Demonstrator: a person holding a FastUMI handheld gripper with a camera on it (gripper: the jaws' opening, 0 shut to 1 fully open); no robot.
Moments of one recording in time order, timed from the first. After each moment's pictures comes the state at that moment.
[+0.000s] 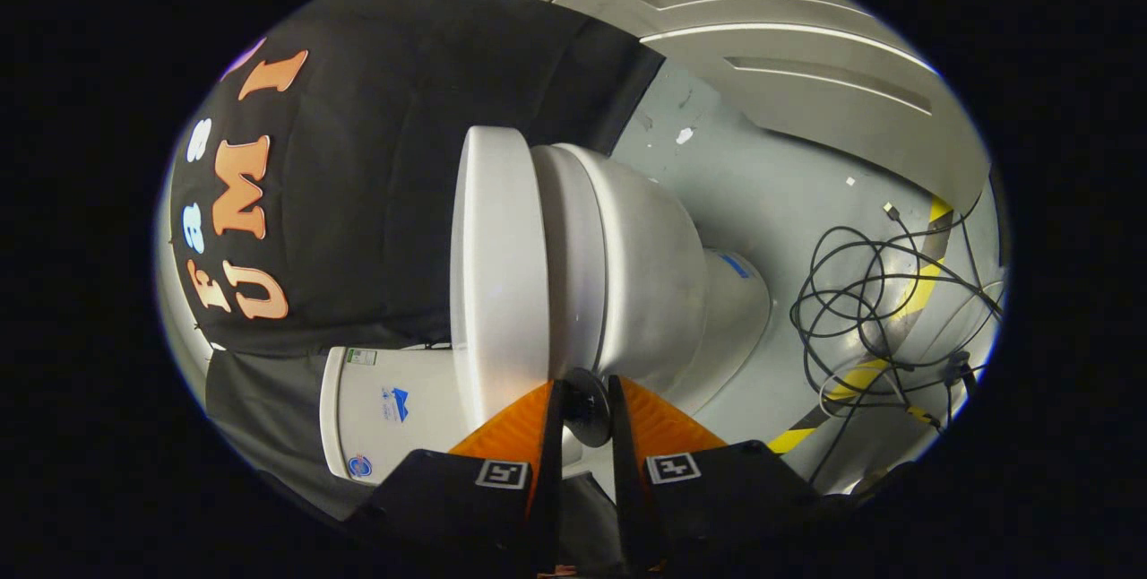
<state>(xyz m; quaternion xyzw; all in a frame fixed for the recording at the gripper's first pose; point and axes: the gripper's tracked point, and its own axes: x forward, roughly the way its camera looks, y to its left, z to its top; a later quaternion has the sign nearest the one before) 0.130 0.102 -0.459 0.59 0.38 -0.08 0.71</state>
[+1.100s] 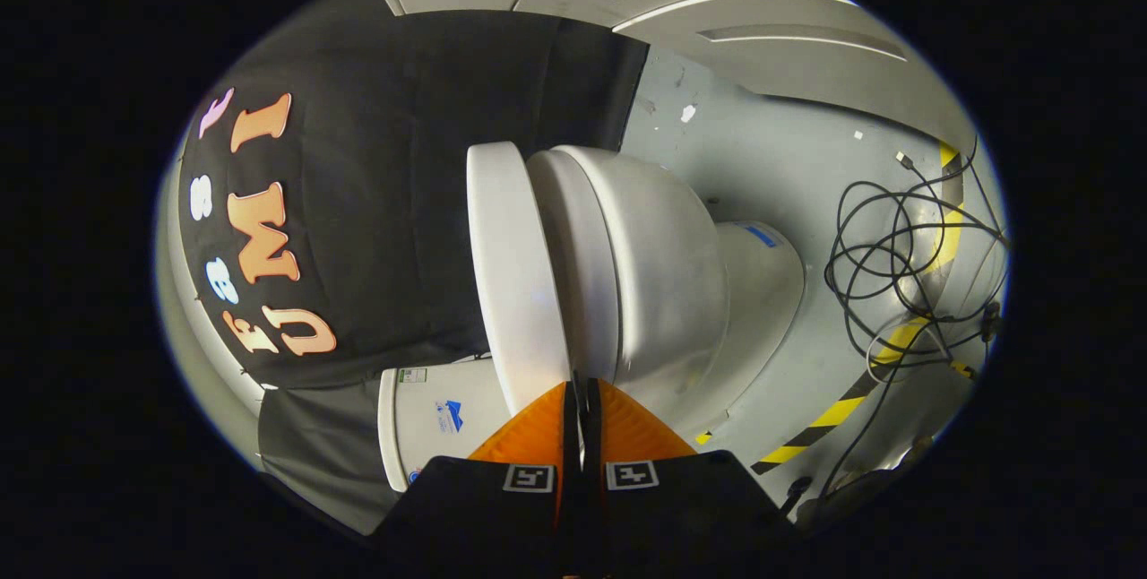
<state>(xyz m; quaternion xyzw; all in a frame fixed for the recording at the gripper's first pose) 0.133 0.096 -0.449 0.66 0.33 -0.04 0.67</state>
